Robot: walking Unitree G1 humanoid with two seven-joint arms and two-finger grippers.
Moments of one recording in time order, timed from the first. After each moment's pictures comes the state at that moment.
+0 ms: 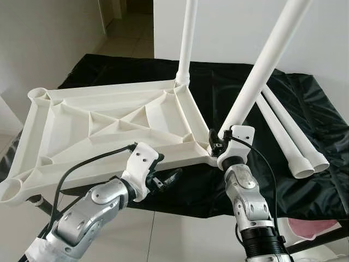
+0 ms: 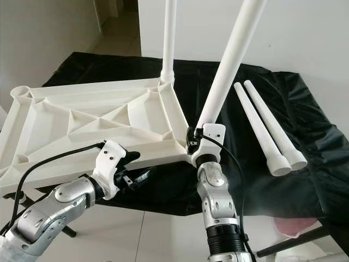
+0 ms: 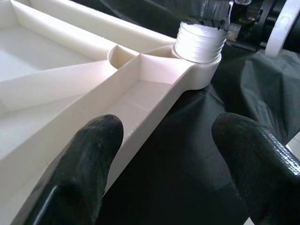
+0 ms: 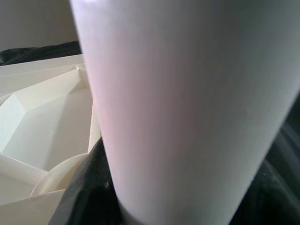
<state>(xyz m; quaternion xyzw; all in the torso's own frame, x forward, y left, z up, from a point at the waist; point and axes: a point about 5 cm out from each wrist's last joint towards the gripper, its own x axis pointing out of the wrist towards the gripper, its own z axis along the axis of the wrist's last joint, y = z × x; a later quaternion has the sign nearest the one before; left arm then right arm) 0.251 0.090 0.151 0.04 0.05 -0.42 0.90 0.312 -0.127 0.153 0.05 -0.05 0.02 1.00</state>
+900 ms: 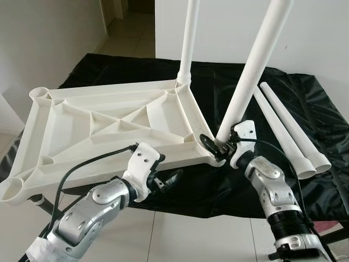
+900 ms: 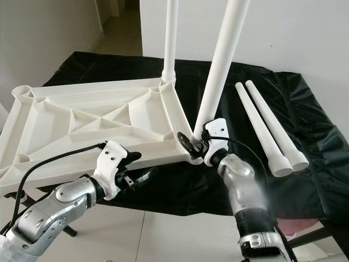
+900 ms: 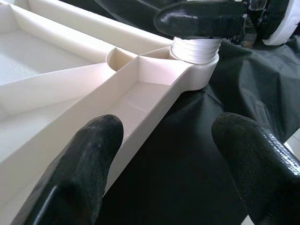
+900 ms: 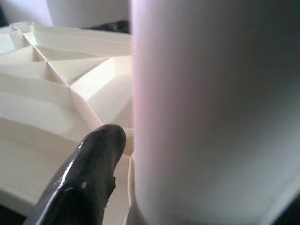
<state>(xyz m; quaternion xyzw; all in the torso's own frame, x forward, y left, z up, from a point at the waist) 0.251 0.087 0.153 0.04 0.05 -0.43 0.90 0.332 -0.162 0.152 -0.06 -0.04 0.29 0.96</state>
